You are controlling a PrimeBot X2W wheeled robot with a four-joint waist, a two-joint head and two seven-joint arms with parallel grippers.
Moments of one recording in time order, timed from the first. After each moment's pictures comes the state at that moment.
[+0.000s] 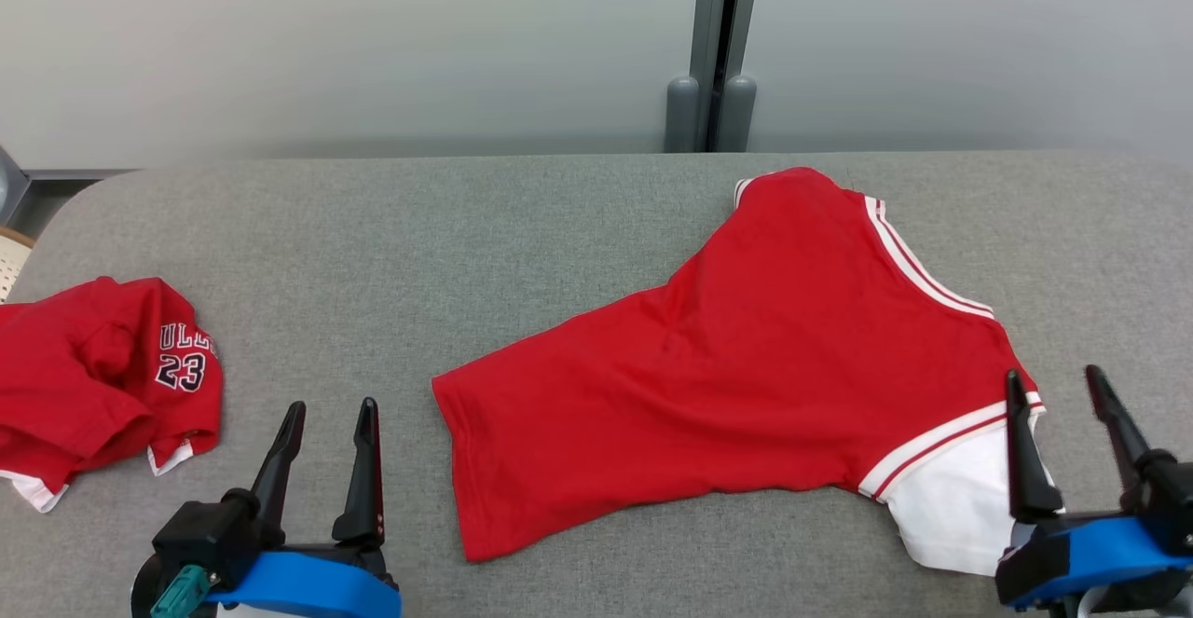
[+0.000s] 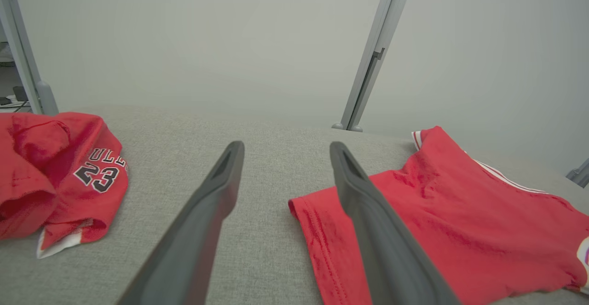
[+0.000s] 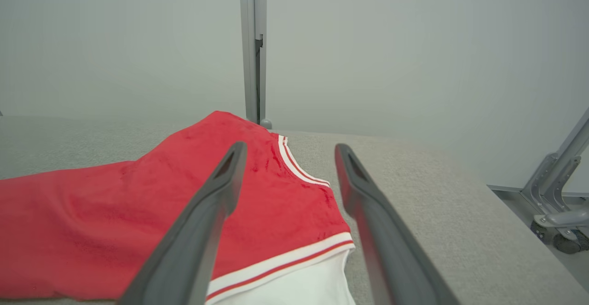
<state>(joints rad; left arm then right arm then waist) -0.02 0.29 -0.33 0.12 -0.54 0.07 -0.24 0.00 -0.05 -0.20 0.02 0.01 0.13 -0.09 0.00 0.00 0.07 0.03</state>
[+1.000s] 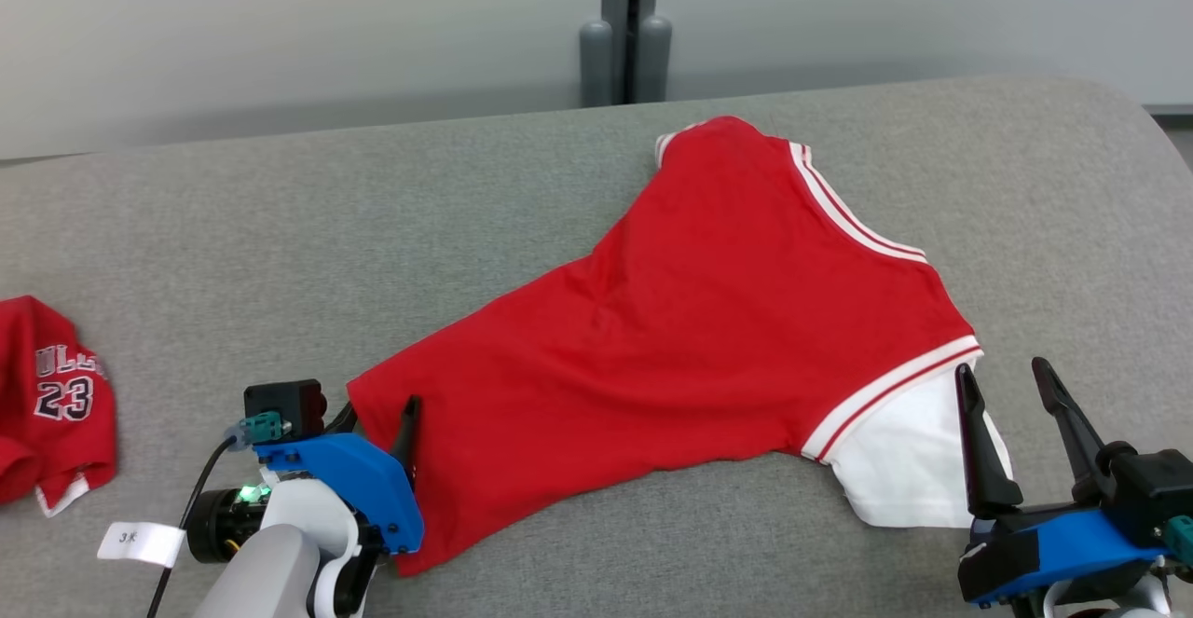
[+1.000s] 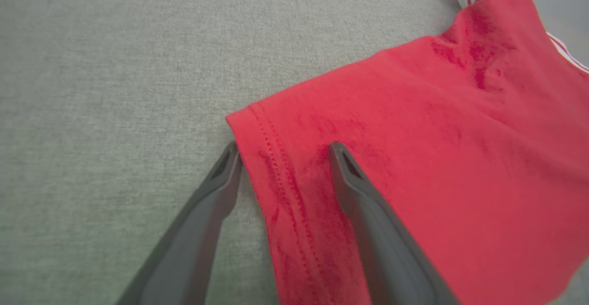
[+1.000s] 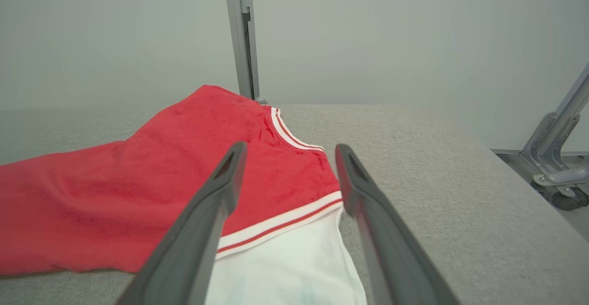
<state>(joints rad) -0.34 0.22 -0.41 0.61 -0.61 0.01 0.08 0.00 -0.05 -0.10 0.00 0.07 0.13 -0.10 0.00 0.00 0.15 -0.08</state>
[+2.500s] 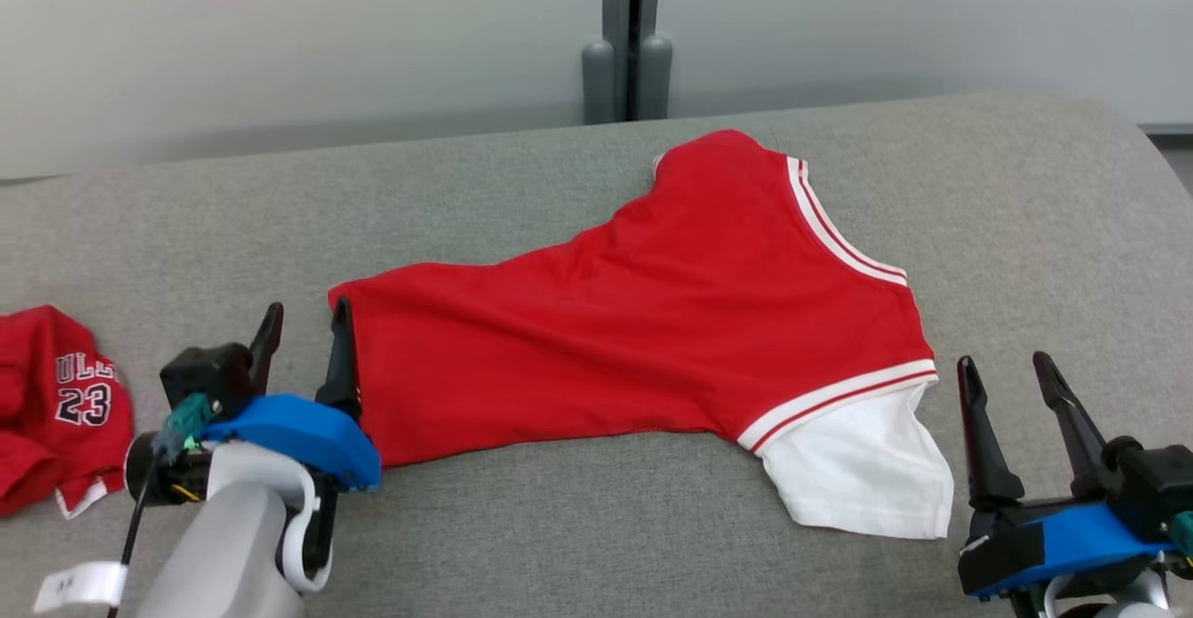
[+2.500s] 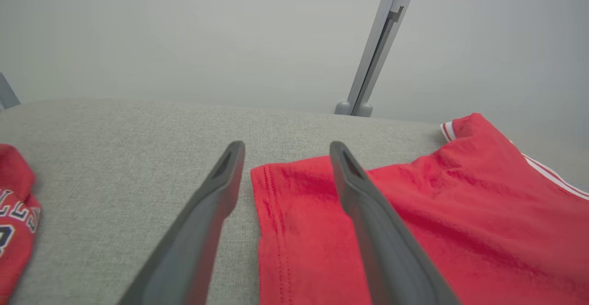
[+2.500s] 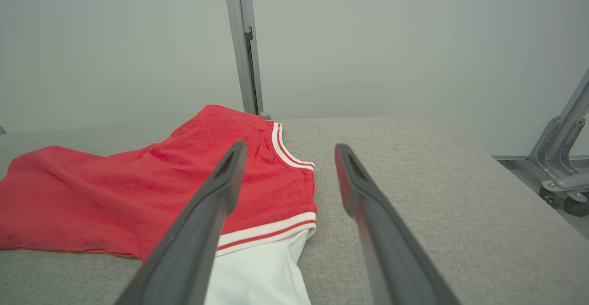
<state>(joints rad) -0.46 0.24 -0.36 0.72 -0.58 0.00 -0.26 -0.02 -0.05 -0.10 0.02 0.11 0.13 -0.11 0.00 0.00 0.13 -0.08</state>
